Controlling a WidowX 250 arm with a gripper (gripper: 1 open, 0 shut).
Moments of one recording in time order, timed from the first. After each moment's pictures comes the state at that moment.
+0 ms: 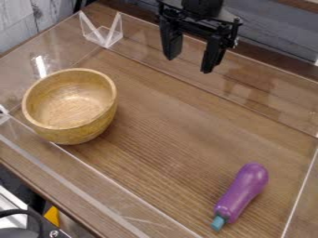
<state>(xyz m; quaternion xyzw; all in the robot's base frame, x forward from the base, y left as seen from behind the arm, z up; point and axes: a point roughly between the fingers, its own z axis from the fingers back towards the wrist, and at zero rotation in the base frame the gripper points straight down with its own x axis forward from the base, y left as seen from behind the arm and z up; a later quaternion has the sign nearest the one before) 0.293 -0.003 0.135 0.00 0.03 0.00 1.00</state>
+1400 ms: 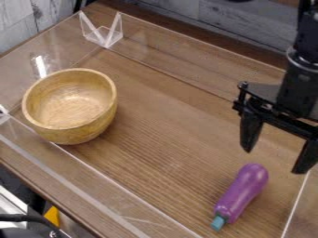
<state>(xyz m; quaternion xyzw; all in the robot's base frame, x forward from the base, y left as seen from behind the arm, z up) 0.232 -0.145 0.107 -0.01 0.03 -0.01 1.00</state>
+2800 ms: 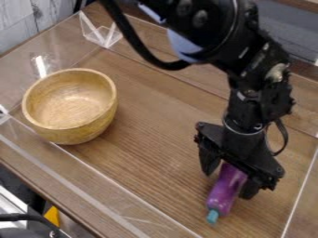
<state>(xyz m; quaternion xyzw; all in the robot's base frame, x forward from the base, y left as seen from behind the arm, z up) 0.234 -0.097 0.039 0.00 -0.04 -0.06 1.00</state>
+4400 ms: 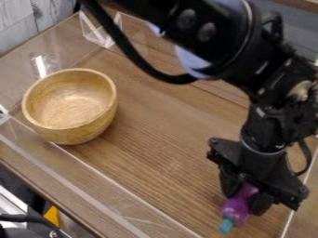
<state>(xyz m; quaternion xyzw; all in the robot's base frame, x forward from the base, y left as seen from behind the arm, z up) 0.212 -0.131 0.050 -0.01 -0.04 -0.06 1.00</state>
